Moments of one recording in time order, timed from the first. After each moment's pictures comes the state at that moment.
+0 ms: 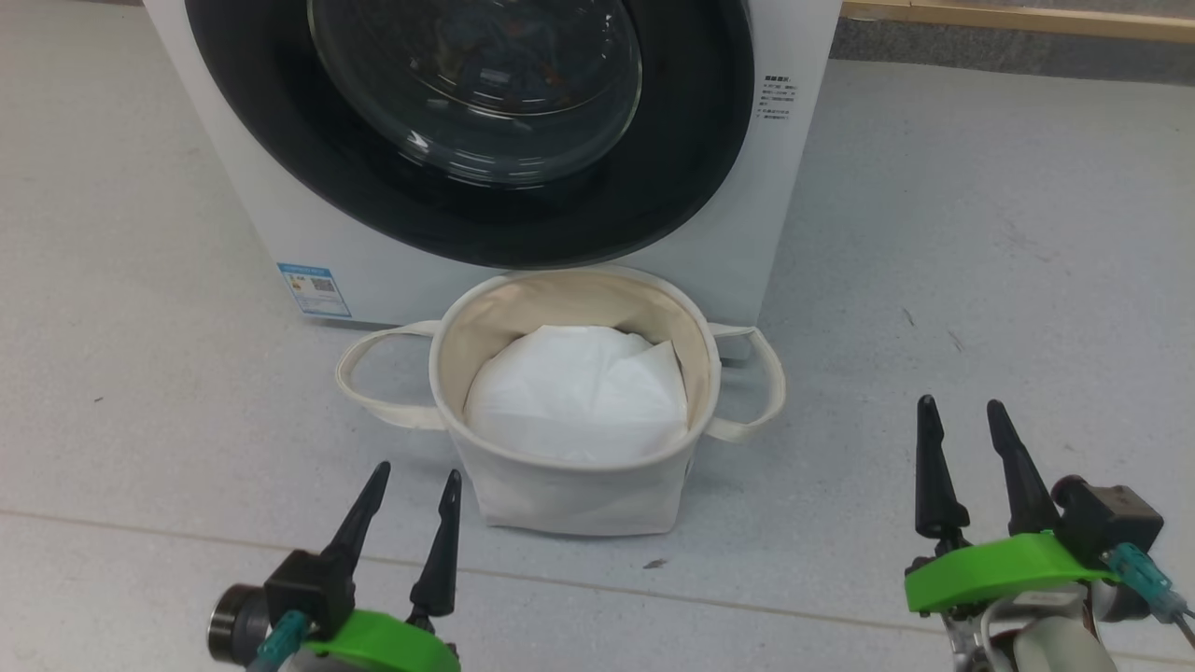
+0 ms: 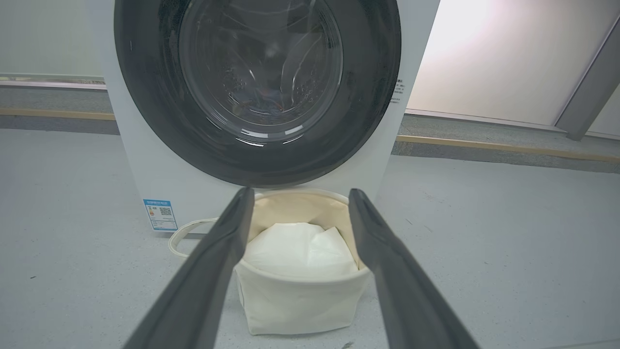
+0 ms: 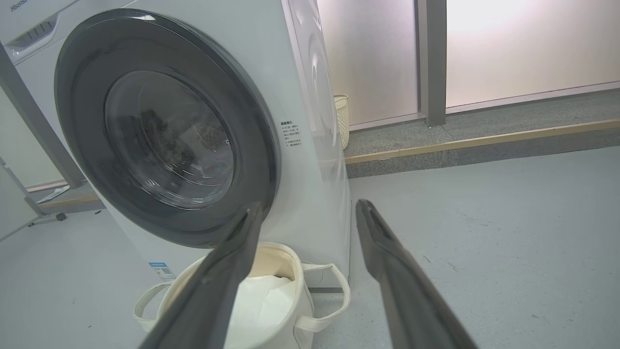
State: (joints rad) left arm -0.13 0.04 -0.15 0.33 -0.12 -0.10 -0.25; right arm -0.11 -0.05 0.02 0.23 0.27 0.13 -0.26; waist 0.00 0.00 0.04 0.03
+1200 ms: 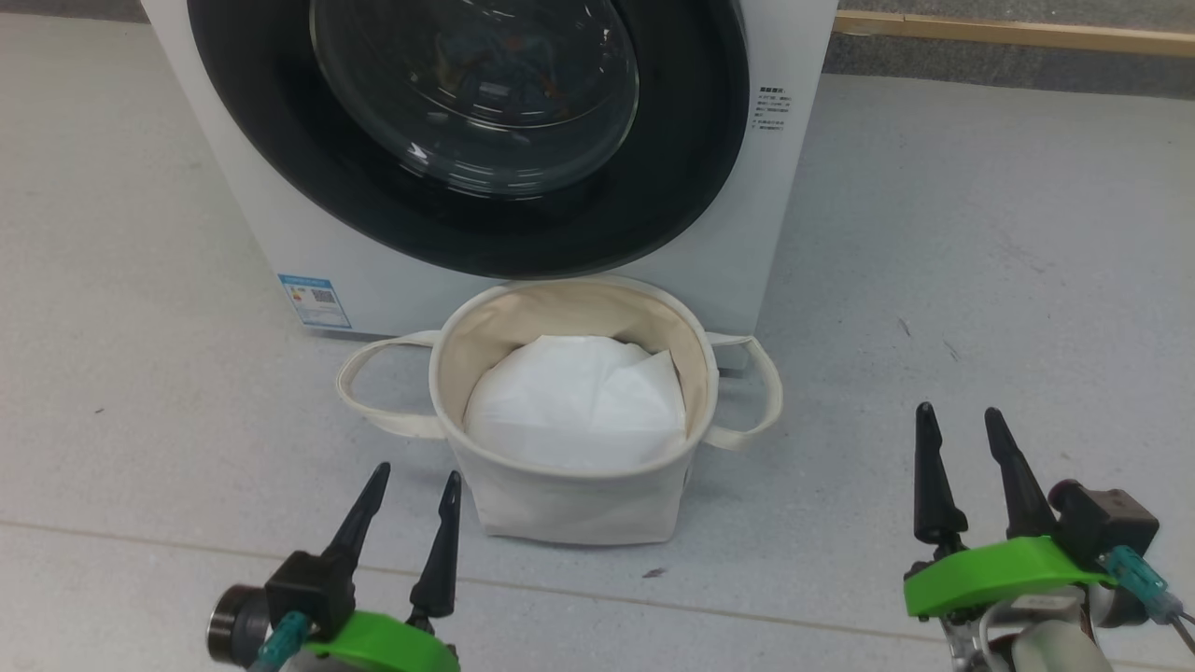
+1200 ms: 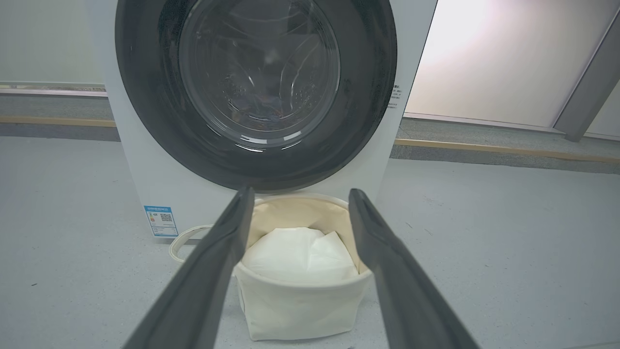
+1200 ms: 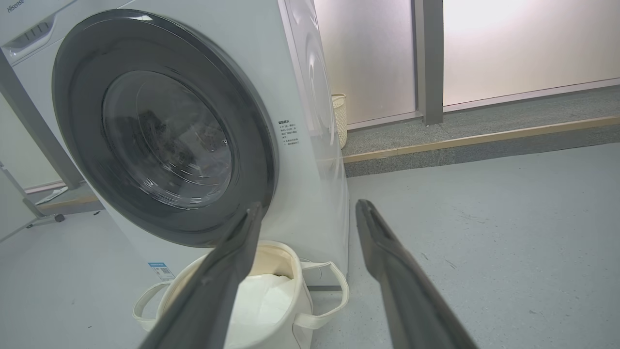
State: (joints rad) left arm -0.13 0.04 -0.15 0.33 -0.12 -0.10 -0.25; right arm -0.11 -0.05 0.02 0.25 0.27 0.13 -0.26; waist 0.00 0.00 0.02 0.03
